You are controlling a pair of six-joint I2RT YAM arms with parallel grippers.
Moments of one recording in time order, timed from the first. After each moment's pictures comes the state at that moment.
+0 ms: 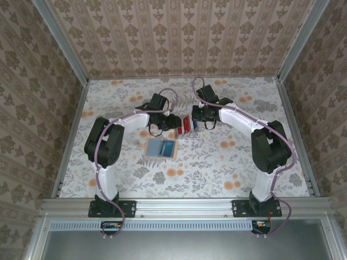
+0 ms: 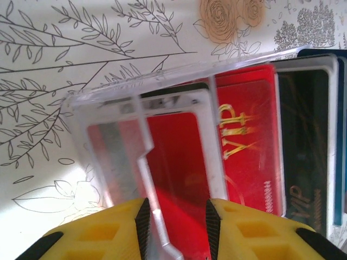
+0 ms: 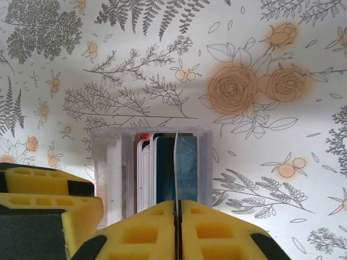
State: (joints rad) left arm -0.54 1.95 1.30 -0.34 0.49 -0.56; right arm 0.44 1.84 1.40 -0.54 -0.07 0.49
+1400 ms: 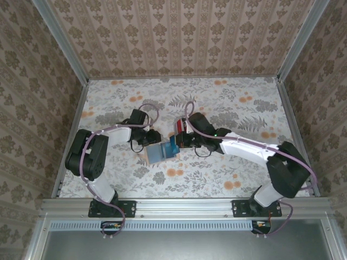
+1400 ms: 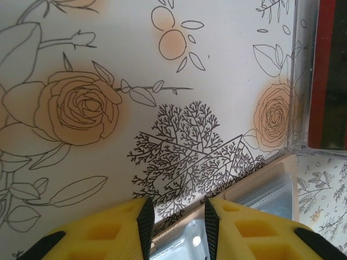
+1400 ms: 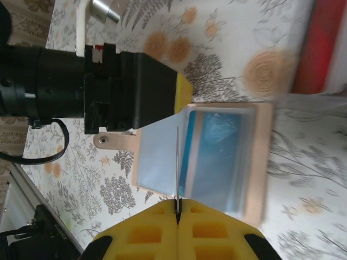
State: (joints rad) left arm -0.40 1.71 0.88 -0.30 0.40 -0.48; right arm 0.73 1.57 0.97 -0.15 -0.25 0.70
